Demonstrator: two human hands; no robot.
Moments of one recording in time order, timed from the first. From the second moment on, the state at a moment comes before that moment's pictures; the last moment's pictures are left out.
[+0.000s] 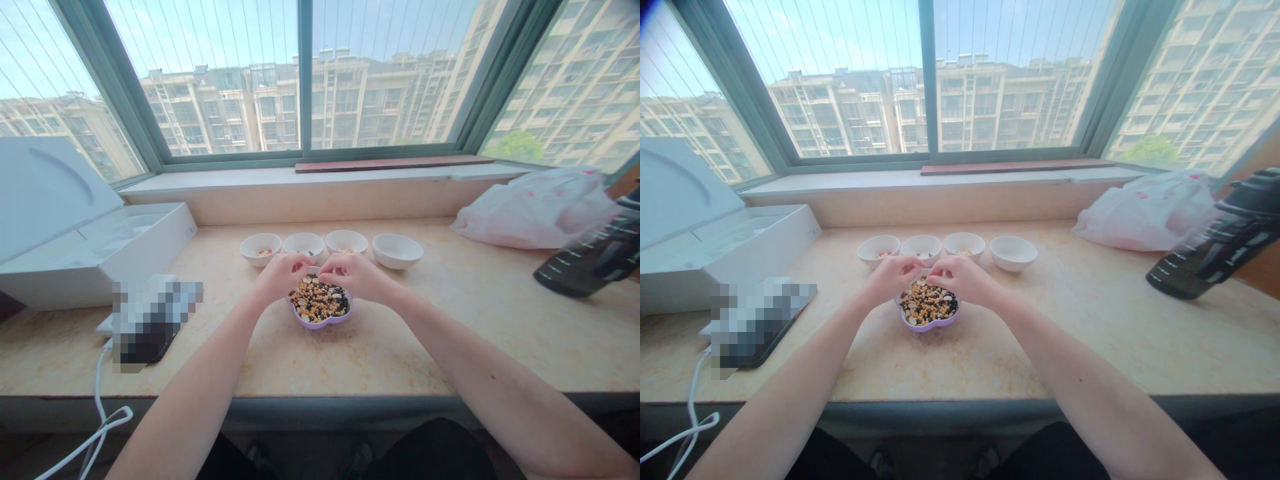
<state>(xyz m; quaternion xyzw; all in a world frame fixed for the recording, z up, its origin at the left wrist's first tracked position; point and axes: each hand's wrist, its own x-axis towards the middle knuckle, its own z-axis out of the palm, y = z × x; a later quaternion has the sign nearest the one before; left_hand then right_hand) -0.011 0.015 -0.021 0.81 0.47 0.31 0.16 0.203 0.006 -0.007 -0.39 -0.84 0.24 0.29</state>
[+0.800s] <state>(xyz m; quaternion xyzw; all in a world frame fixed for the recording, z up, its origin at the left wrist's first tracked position) -0.011 0.015 -0.021 0.83 0.45 0.29 0.17 0.208 0.013 0.011 -0.34 -0.50 0.63 0.49</state>
